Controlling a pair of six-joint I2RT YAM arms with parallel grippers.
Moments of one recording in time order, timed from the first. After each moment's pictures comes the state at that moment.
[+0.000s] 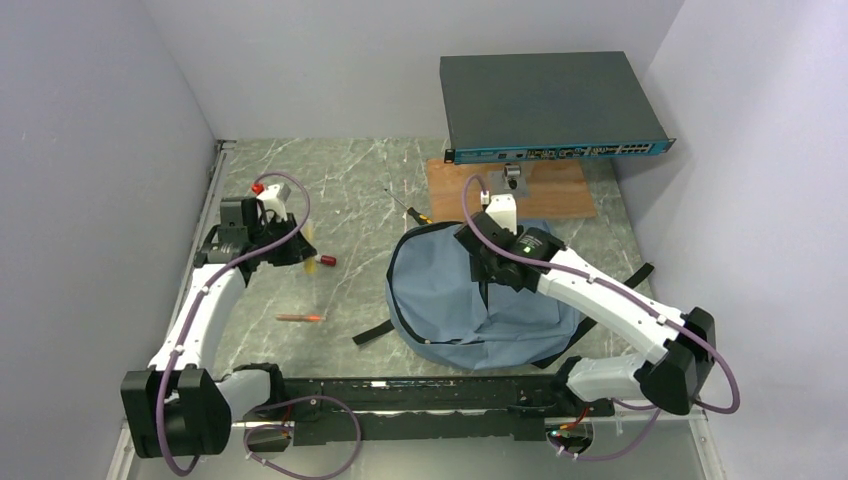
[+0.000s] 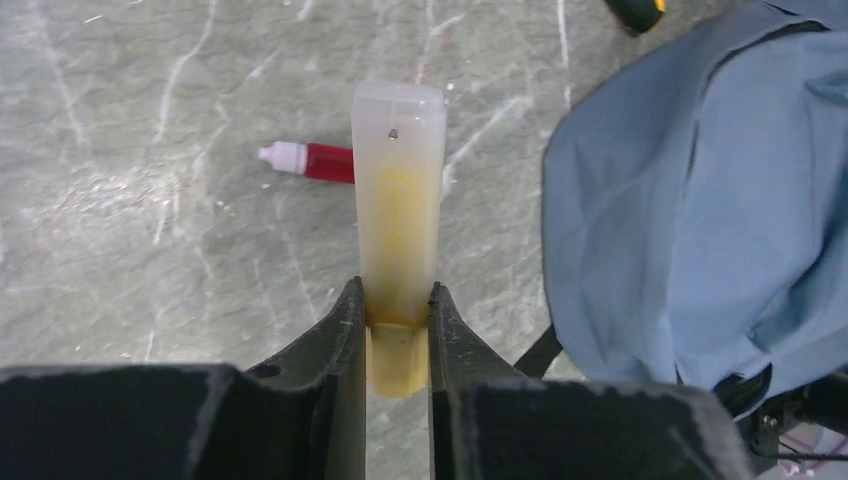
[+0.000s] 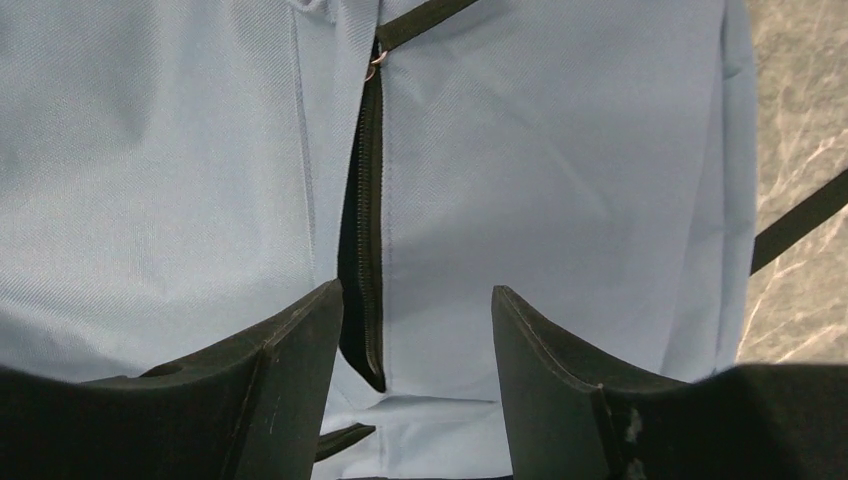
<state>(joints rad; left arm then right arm) 0.04 1.10 0.84 -0.53 0.40 -0.18 0.83 1.27 1.16 -0.99 0.57 0.66</state>
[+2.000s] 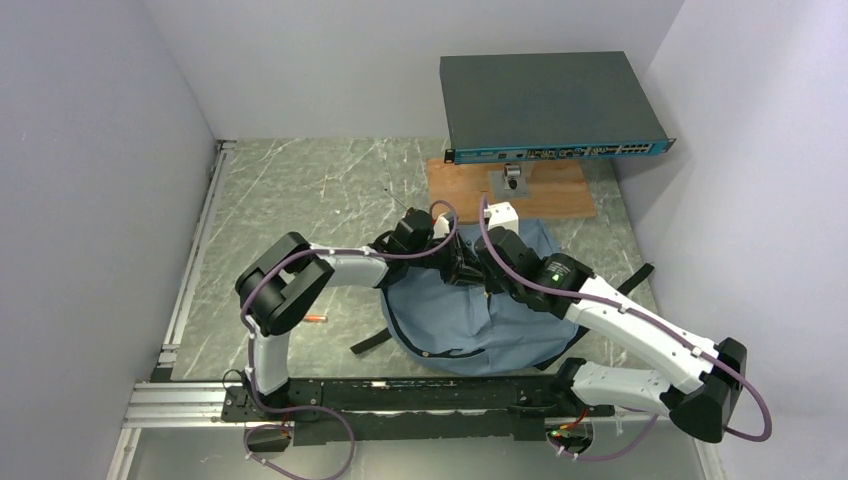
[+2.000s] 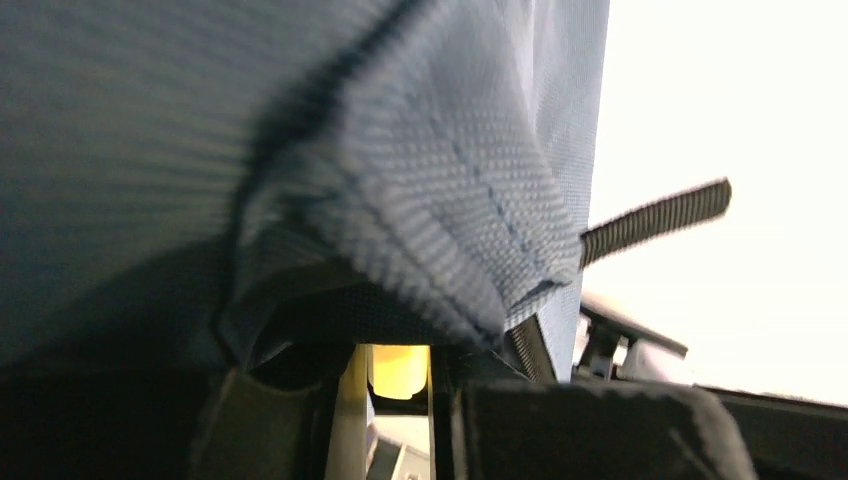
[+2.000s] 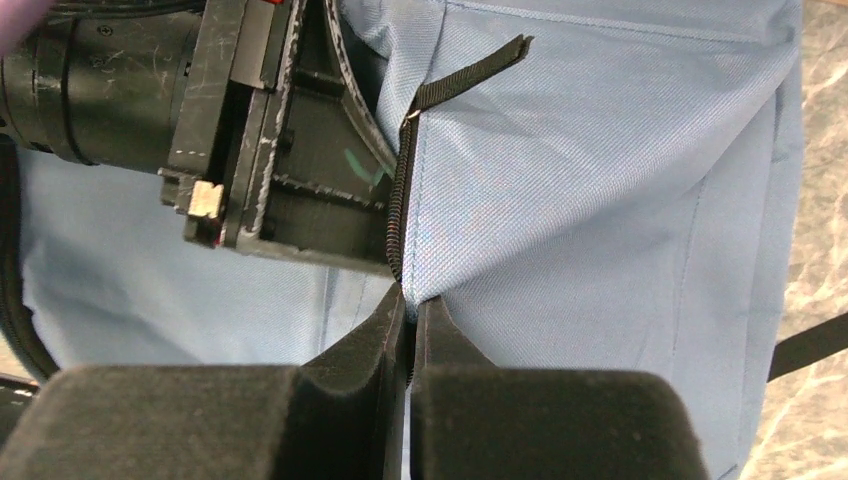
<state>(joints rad) -0.81 1.93 1.05 0.57 0.73 -1.54 0.88 1.07 0.99 -0.79 0.46 0.46</state>
